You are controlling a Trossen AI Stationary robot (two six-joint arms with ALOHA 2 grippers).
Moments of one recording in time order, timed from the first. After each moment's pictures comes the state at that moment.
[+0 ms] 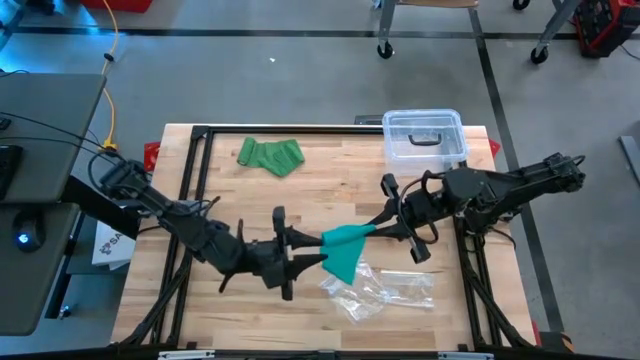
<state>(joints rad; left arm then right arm) -0.58 1.51 1.35 0.18 -0.72 0.72 0.29 1.15 1.13 0.01 -0.06 -0.03</state>
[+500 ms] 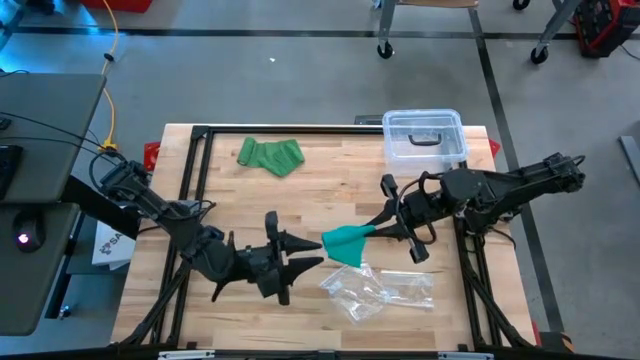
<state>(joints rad) -0.62 1.52 1.38 0.17 -0.81 0.76 0.29 1.15 1.13 0.00 -0.06 -0.03</state>
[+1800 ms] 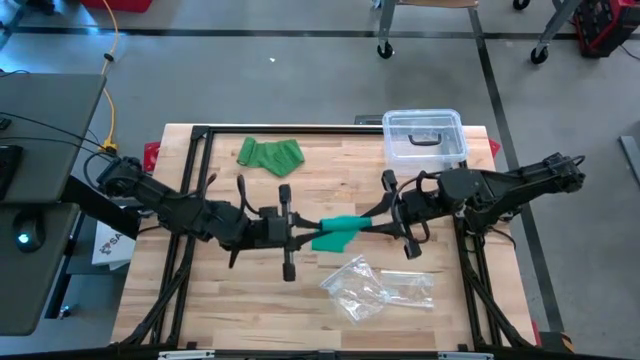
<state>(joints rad) -0.44 1.47 1.38 0.12 -0.55 0.22 0.29 1.16 1.13 -0.03 0.02 -0.08</state>
